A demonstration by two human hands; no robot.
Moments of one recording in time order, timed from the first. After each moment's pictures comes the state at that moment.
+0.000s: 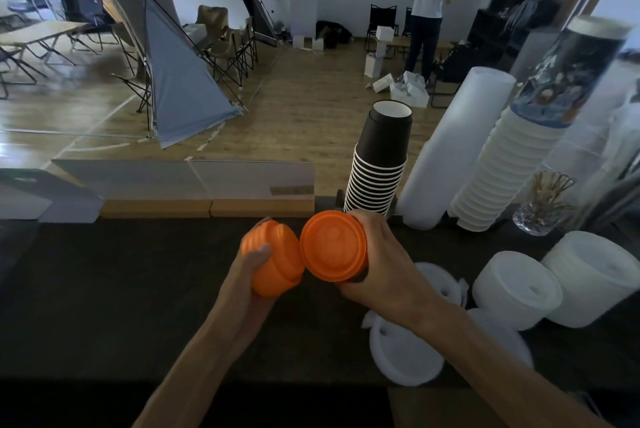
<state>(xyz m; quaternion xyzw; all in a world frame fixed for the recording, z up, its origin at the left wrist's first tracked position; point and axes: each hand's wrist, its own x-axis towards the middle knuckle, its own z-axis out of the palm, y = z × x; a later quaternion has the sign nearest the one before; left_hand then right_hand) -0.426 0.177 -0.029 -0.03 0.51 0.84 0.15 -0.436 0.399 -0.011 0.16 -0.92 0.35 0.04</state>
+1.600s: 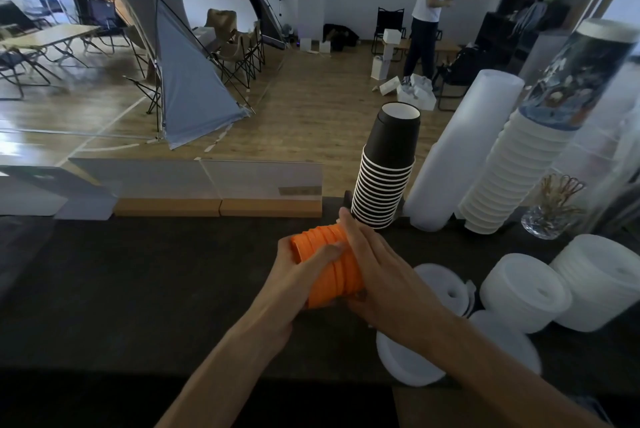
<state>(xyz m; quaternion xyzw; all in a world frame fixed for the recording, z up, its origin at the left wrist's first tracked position) -0.416 0.223 0.013 -0.13 0.65 0.72 0.19 -0.416 0.390 0.001 0.26 -0.94 0.22 0.00</state>
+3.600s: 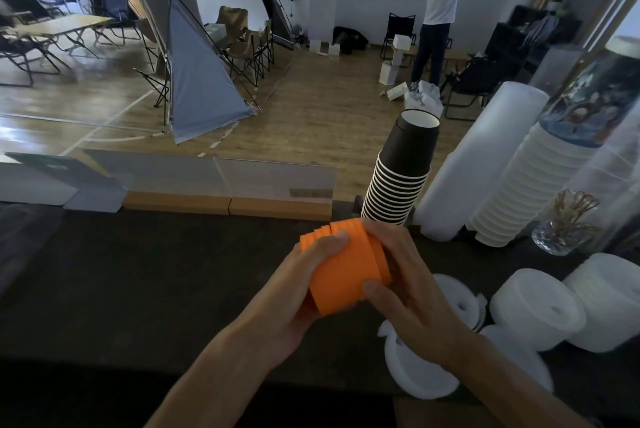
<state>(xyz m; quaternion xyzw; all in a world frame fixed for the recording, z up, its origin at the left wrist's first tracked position) -0.424 0.211 0.026 -0.14 0.51 0.82 0.23 -0.400 0.386 0.012 0.24 -0.82 0.51 0.04</state>
